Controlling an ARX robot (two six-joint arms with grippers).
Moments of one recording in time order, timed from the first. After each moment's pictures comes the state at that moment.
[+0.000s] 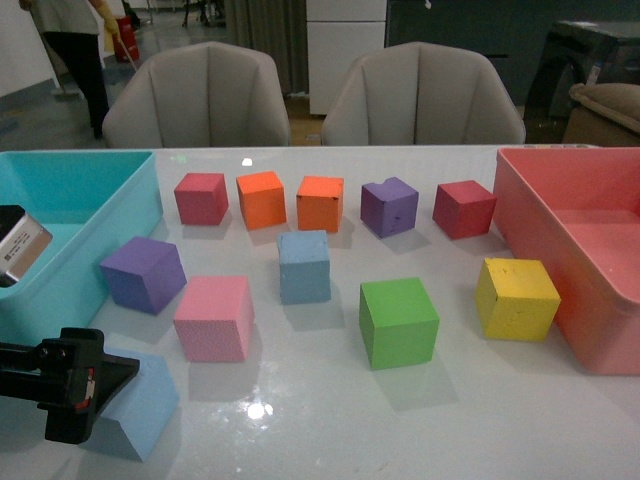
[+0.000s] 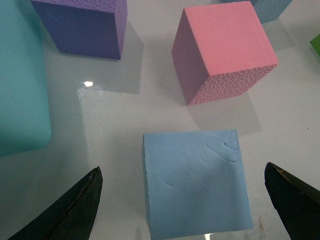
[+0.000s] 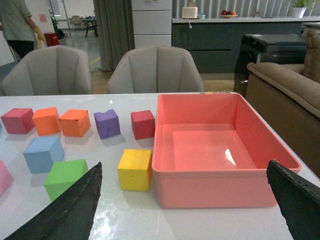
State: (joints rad) left arm -0.03 1.64 0.49 0.40 0.23 0.05; right arm 0.00 0.00 0.01 0.00 0.00 0.01
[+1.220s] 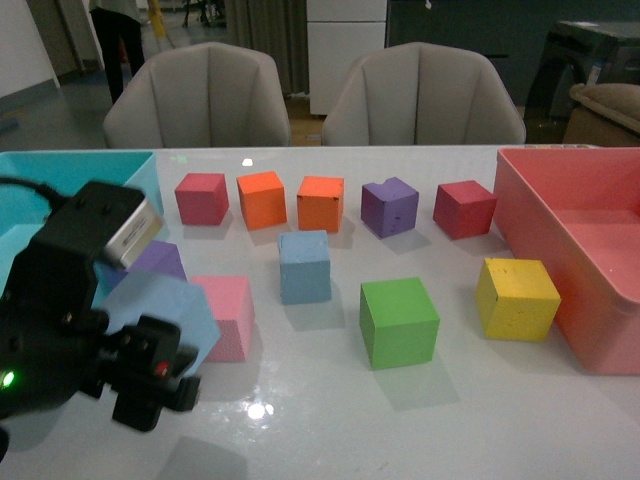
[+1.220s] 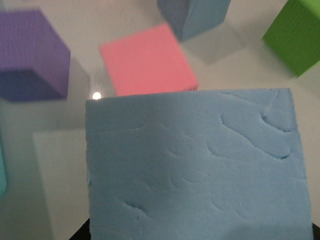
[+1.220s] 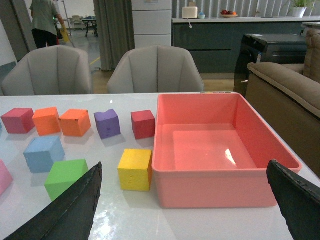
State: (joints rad) left arm -0.26 1.64 0.57 0.35 0.07 0.08; right arm 0.00 0.00 0.01 0.00 0.00 0.01
